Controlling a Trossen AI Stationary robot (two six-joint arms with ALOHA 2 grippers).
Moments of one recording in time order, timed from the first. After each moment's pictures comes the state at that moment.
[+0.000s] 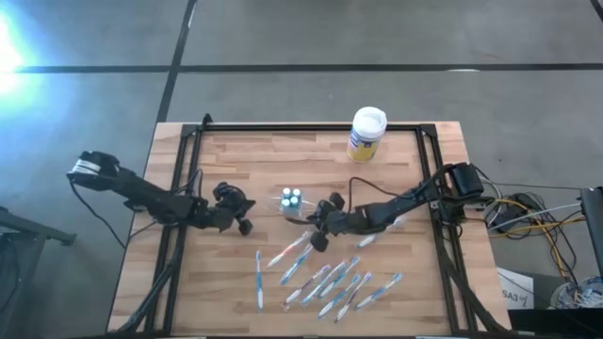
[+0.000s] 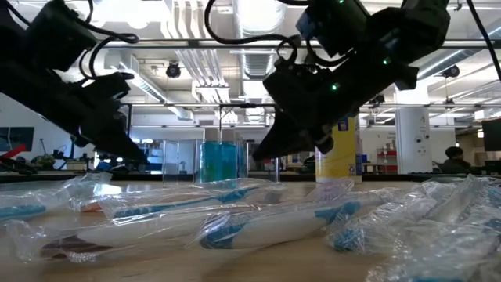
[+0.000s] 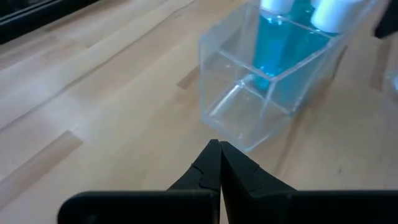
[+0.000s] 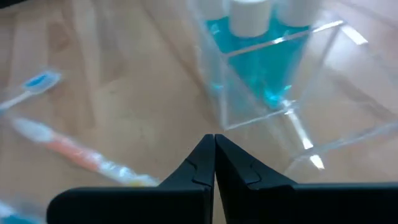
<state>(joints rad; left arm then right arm) -0.25 1.14 0.21 0.24 -0.69 -0.57 0.18 1.86 0.85 0.35 0.42 0.51</state>
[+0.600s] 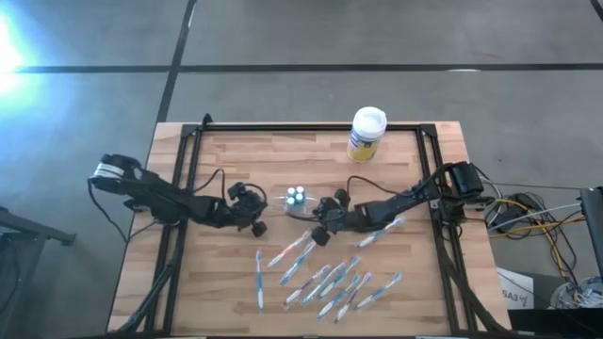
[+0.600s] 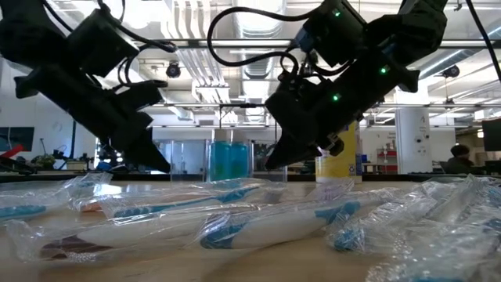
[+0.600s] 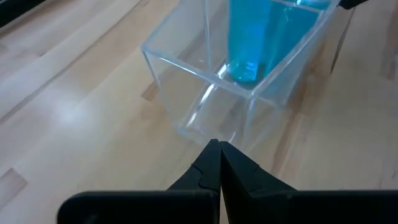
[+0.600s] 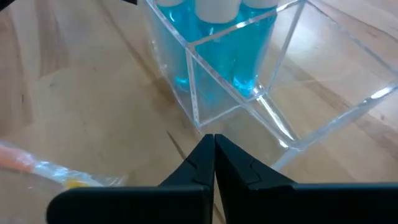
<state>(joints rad) -0.18 1.41 0.38 0.28 -0.58 -0.46 0.16 1.86 0.85 0.26 0.50 0.55</state>
